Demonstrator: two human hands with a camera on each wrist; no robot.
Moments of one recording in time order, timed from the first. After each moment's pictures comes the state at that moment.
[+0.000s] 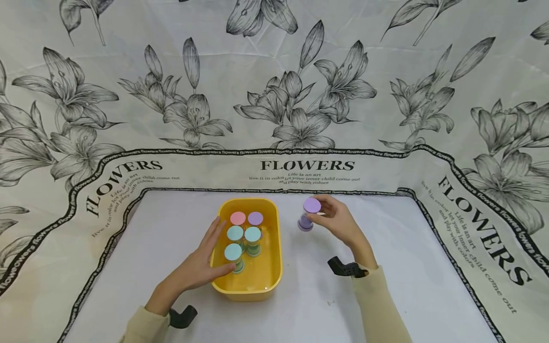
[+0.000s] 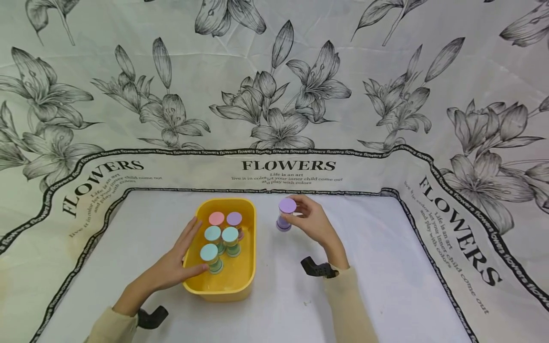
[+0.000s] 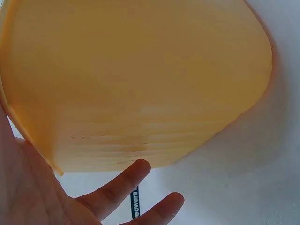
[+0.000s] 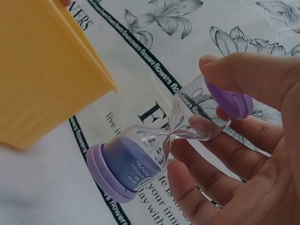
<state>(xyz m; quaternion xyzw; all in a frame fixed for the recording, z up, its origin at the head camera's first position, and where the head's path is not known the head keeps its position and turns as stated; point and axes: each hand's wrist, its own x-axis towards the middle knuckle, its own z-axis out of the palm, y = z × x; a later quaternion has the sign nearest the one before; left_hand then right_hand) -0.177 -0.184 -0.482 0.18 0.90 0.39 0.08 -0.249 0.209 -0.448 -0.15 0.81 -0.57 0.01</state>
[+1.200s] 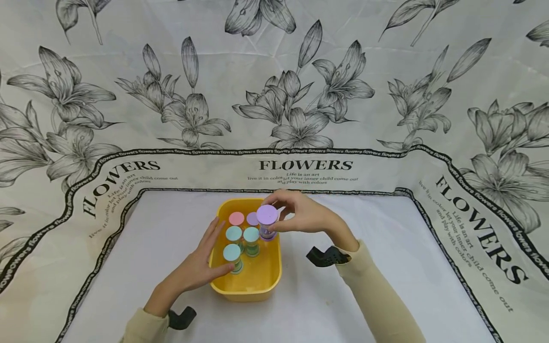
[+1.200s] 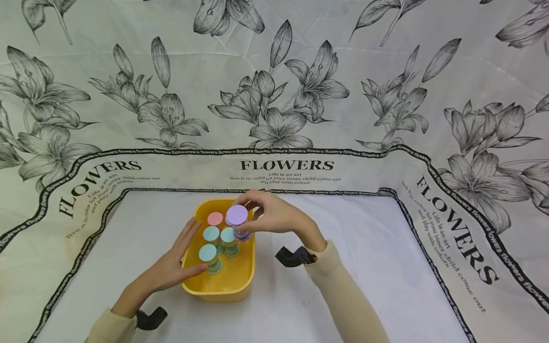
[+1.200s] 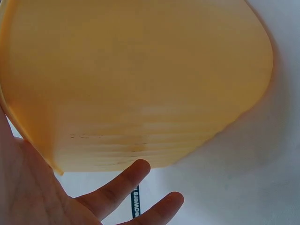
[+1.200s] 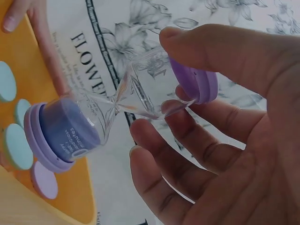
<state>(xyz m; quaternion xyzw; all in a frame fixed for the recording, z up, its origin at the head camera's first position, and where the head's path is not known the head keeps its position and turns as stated) -0.176 -0.183 -0.483 0.18 0.90 0.40 0.08 -0.245 0.128 -0.362 -0.38 0.79 -0.47 0.14</state>
